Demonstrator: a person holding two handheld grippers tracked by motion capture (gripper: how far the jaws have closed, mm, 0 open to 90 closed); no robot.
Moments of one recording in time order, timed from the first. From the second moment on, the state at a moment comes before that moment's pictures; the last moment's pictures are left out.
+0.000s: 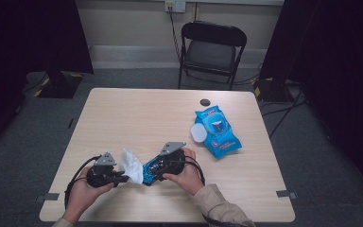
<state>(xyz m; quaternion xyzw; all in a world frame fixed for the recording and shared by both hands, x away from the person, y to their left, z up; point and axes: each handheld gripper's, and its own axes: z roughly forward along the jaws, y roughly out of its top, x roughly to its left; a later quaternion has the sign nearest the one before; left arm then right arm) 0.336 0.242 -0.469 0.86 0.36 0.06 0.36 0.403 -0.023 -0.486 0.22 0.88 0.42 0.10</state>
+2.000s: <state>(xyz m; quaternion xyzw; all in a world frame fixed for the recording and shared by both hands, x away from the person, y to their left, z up) 0.343 0.207 -0.485 0.88 0.34 0.06 0.33 0.404 -0.024 -0.497 0.22 0.86 0.46 0.10</state>
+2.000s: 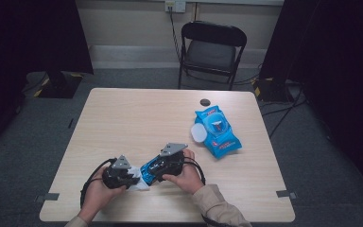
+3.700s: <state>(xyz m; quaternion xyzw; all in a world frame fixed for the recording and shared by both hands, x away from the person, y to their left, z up) 0.340 0.216 -0.452 0.85 0.35 0.09 0.38 0.403 -0.025 -0.500 0.22 0.85 0.47 0.10</state>
